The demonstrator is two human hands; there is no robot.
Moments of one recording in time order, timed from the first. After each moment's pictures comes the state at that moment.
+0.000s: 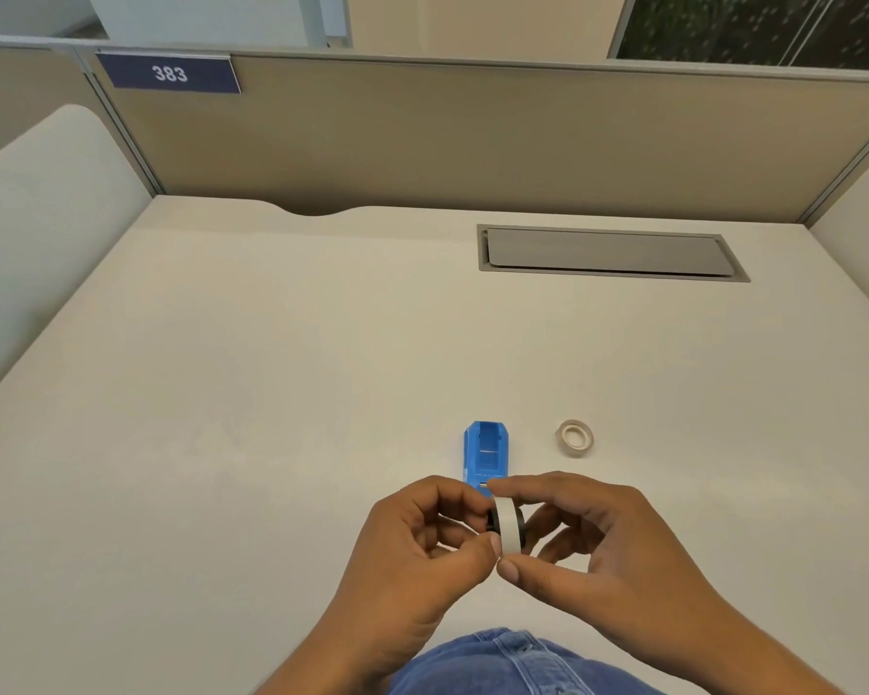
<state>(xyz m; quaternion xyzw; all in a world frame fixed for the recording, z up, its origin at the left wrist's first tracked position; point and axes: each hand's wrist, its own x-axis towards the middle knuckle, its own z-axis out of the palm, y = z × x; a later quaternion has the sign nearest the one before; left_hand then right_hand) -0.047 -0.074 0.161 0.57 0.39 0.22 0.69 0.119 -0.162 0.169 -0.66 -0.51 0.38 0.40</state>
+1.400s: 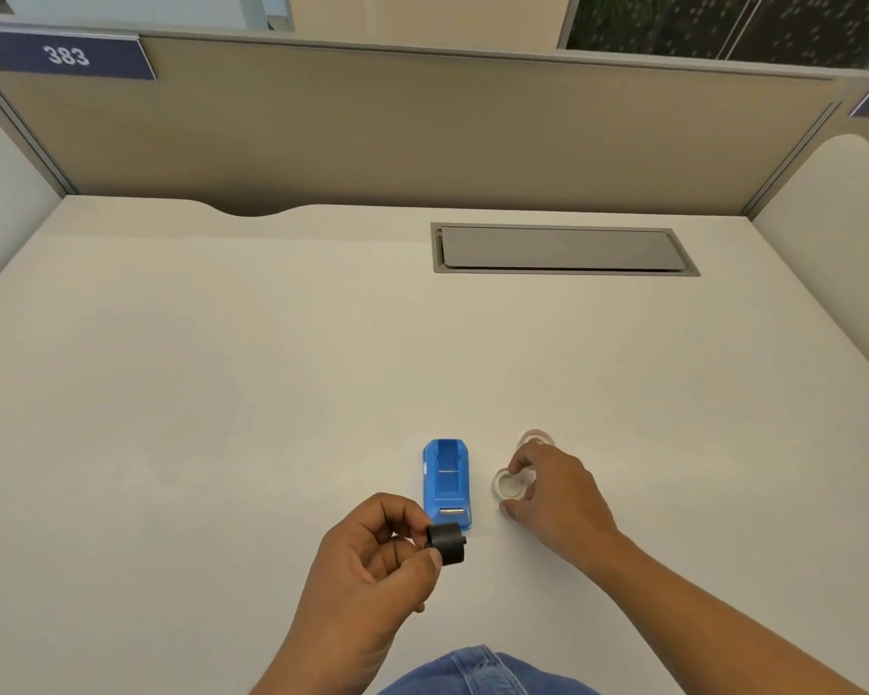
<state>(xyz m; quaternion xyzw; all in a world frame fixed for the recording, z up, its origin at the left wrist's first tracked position) -0.026 -0.052 0.133 0.53 0.38 0.26 0.71 0.201 -0.110 0.038 -0.87 -0.38 0.24 0.20</state>
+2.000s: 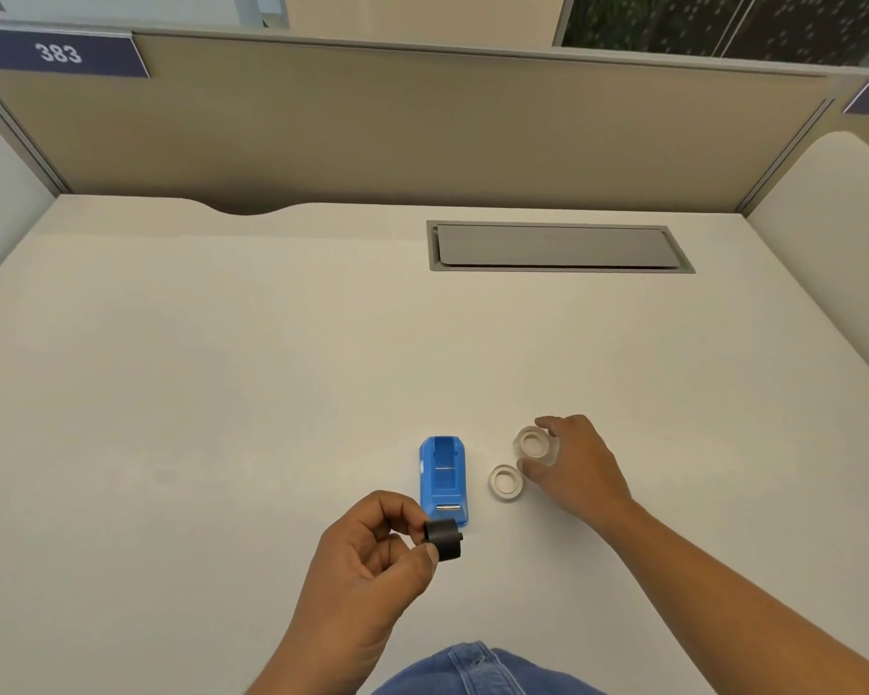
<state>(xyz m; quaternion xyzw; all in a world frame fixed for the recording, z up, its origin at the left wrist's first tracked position) -0.028 -0.053 0.131 0.55 0.40 0.25 0.69 0.237 -0.104 0.034 -0.89 -0.35 0.21 0.19</state>
